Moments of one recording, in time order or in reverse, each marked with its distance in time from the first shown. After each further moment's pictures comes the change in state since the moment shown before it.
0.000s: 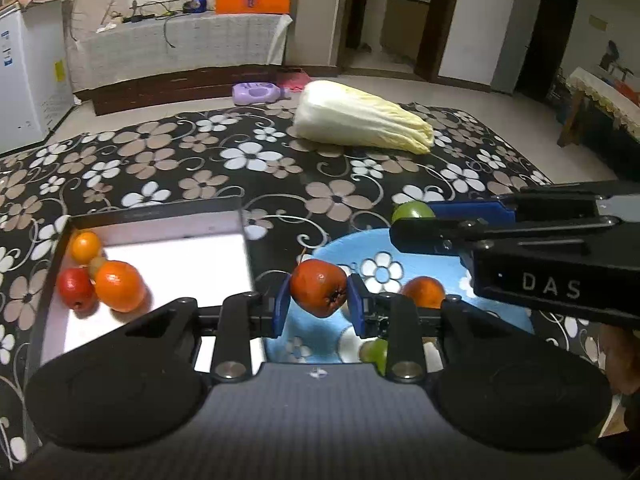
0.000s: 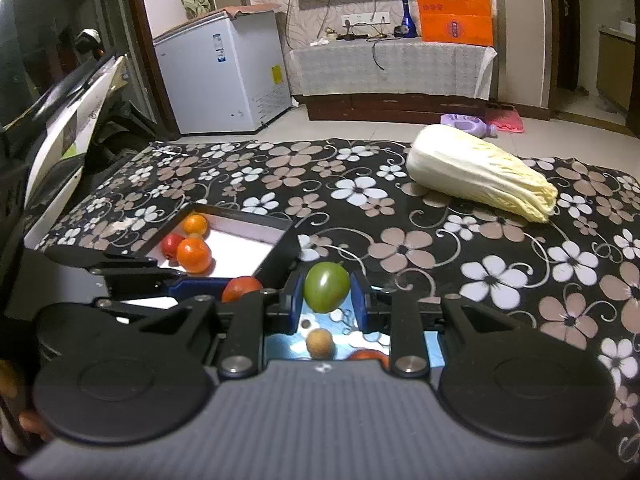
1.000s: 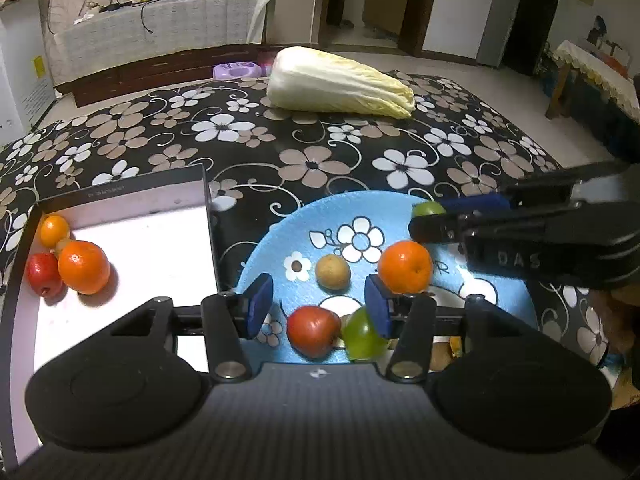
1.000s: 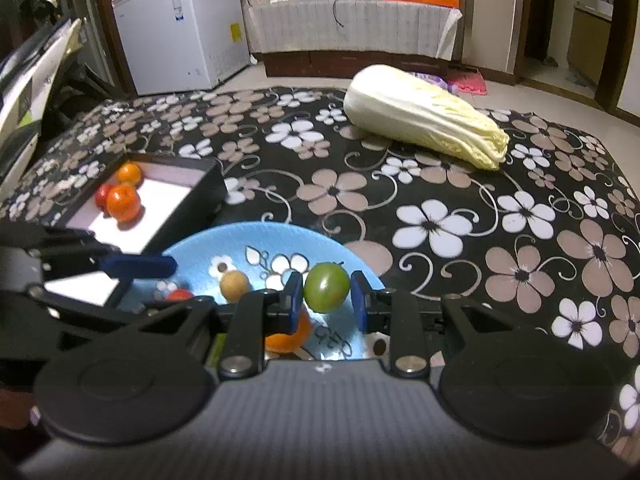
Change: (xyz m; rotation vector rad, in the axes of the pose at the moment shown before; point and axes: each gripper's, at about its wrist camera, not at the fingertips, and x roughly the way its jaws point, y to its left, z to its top) left arm 0.020 -0.011 -0.011 0.037 0.065 -0.030; right arm 0.016 -0.034 -0.022 0.001 0.137 -0.127
